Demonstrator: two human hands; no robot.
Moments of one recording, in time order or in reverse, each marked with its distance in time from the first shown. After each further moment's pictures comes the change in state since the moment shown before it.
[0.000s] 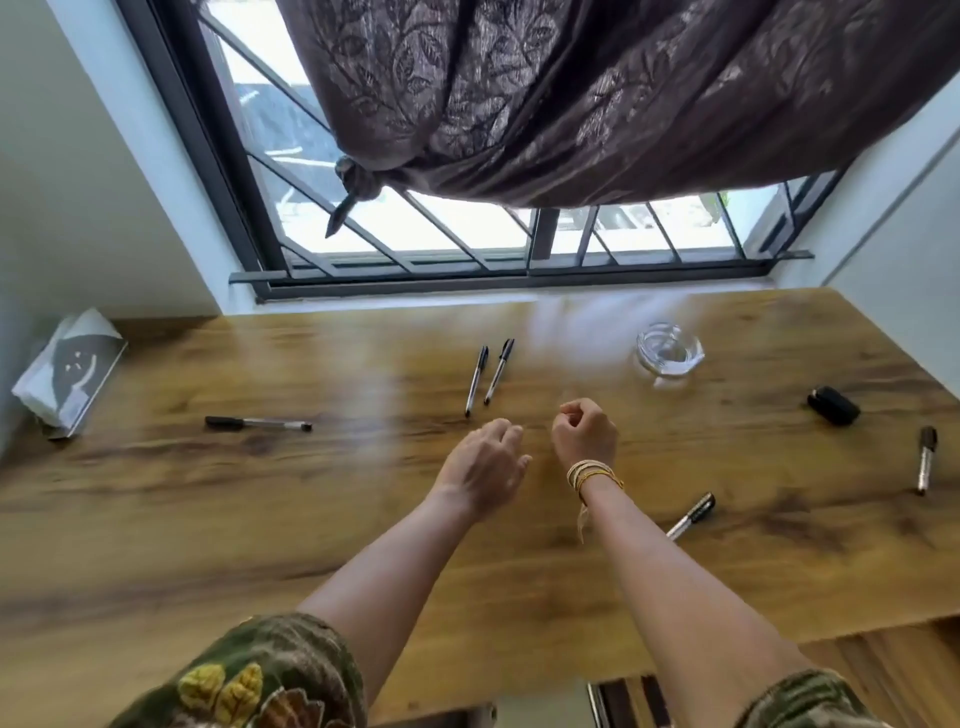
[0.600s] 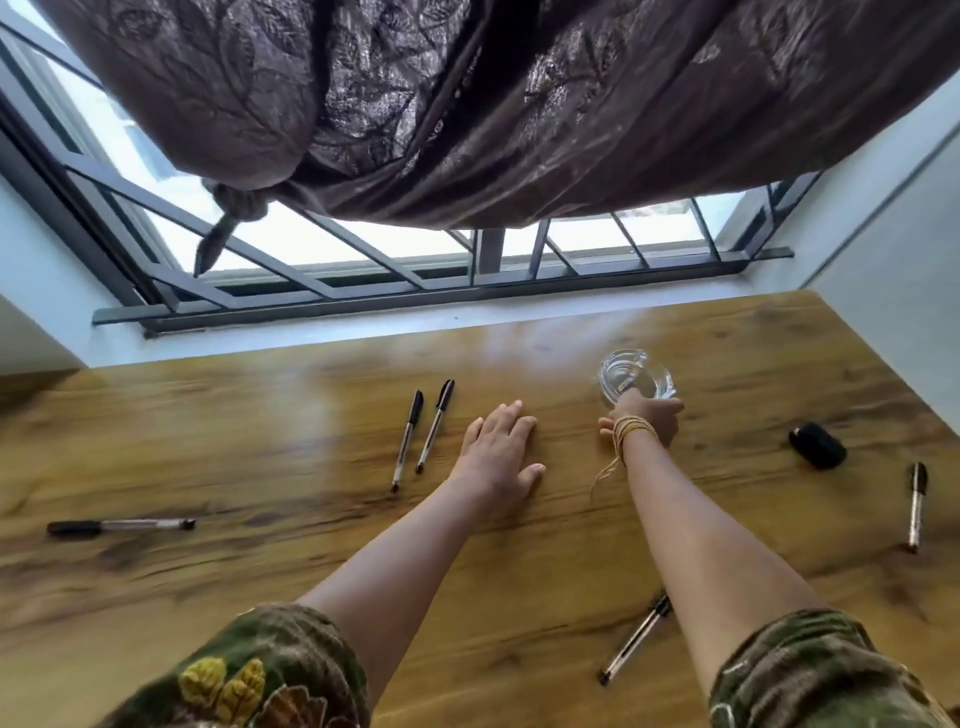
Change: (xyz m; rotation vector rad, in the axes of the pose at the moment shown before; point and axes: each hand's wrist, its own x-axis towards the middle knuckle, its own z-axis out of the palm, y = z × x) left_hand 0.154 0.024 0.032 -0.070 -0.214 -0.065; right_hand 0.193 0.031 -0.036 0.249 0.317 0.695
